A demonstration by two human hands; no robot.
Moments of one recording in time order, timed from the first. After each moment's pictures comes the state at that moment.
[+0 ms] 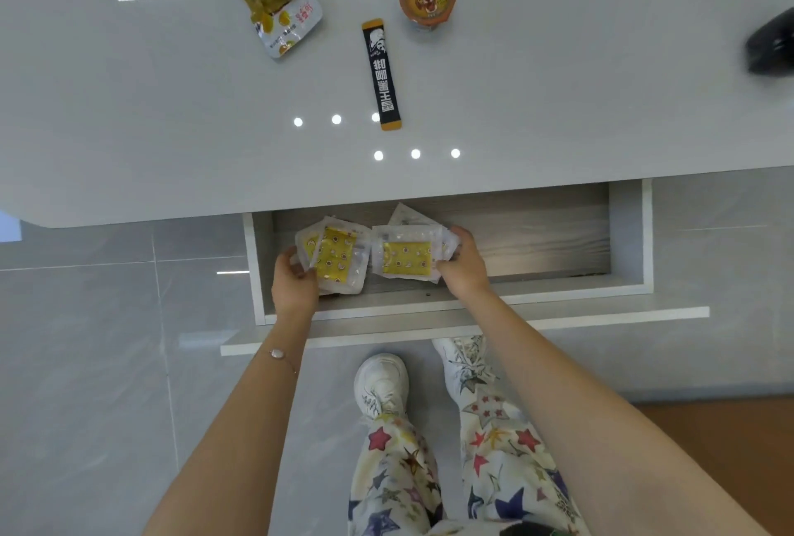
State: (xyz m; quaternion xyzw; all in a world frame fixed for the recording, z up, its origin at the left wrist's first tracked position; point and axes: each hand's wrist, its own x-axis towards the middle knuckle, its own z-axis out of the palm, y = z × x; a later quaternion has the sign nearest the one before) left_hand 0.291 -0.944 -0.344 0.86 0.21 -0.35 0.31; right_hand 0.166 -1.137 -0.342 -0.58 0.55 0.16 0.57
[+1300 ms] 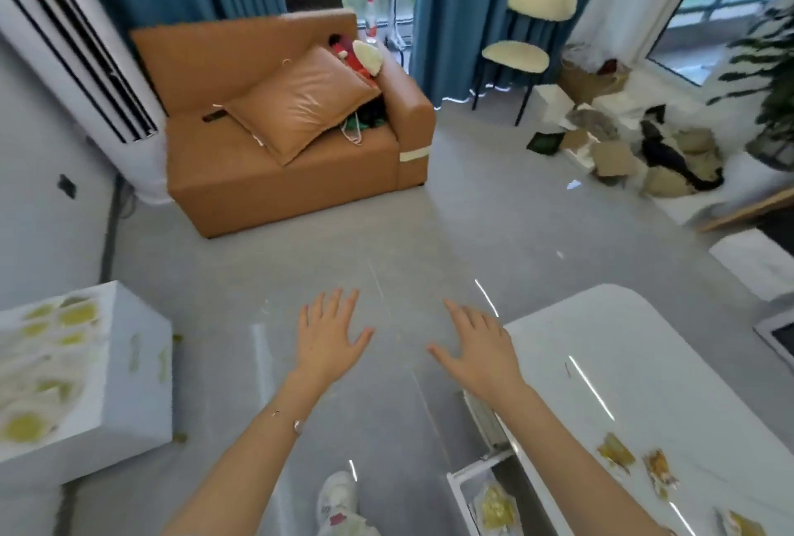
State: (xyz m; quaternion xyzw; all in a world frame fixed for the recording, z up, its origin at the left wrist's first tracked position) left_hand 0.251 -0.554 0.222 0.96 0.26 -0.04 0.13; right_hand 0.357 -0.769 0.267 -0.94 -0.31 0.13 0.10
